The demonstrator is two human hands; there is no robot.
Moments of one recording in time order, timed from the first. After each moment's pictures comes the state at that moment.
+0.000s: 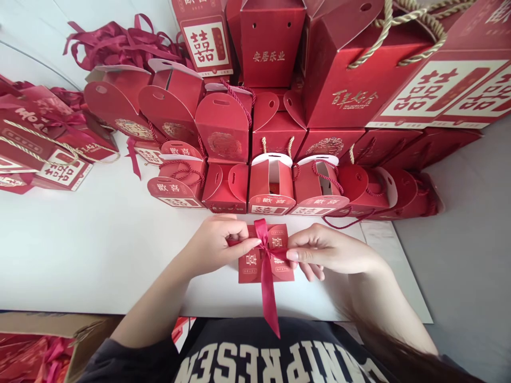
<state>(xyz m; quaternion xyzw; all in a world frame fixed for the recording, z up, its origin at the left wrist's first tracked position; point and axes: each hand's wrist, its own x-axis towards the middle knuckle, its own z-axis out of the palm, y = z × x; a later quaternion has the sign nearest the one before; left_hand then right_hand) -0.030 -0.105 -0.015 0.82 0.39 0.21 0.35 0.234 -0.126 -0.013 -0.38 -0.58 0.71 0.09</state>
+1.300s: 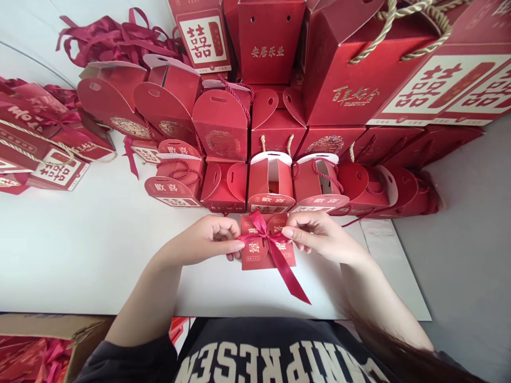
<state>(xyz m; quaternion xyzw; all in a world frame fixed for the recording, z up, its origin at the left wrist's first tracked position) -0.047 -0.091 -0.007 0.58 0.41 0.06 0.70 0.225 -0.120 -0.029 -0.43 -0.63 0.59 0.27</state>
